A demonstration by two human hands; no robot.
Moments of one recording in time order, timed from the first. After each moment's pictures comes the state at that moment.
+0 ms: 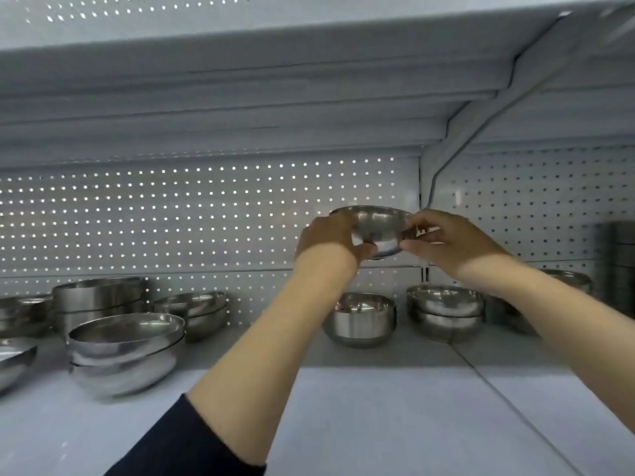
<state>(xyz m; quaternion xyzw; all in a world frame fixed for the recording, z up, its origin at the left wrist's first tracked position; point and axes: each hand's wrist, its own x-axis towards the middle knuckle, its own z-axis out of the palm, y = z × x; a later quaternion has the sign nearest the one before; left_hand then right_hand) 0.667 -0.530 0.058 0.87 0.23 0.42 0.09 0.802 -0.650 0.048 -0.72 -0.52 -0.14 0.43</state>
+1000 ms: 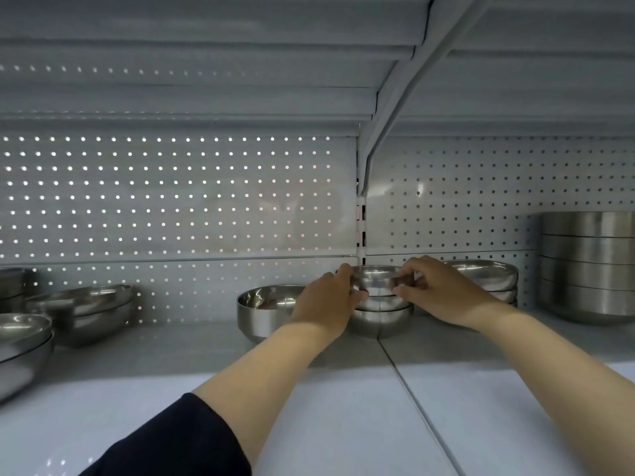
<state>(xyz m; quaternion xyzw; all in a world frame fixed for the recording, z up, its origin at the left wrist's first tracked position) 0.793 -0.540 -0.035 0.94 0.16 0.30 0.09 0.916 -0.691 -0.022 -0.81 -0.47 -0.13 0.31</state>
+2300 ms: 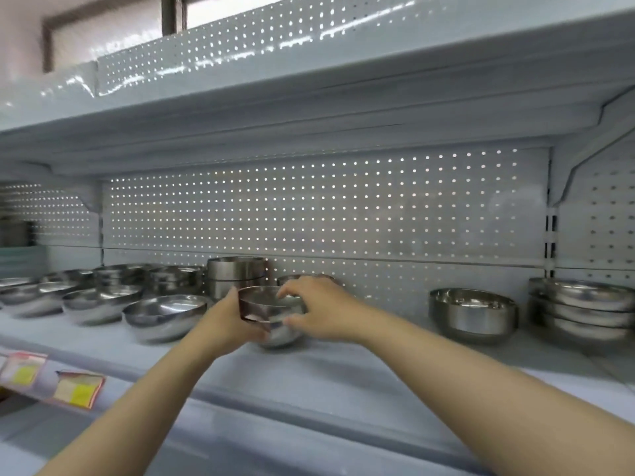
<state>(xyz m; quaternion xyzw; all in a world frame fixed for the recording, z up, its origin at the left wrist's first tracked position) 0.423 -0.388 -0.038 0.77 0.43 0.36 0.29 0.579 -0.465 -0.010 -0.63 -0.74 -0.09 0.21</state>
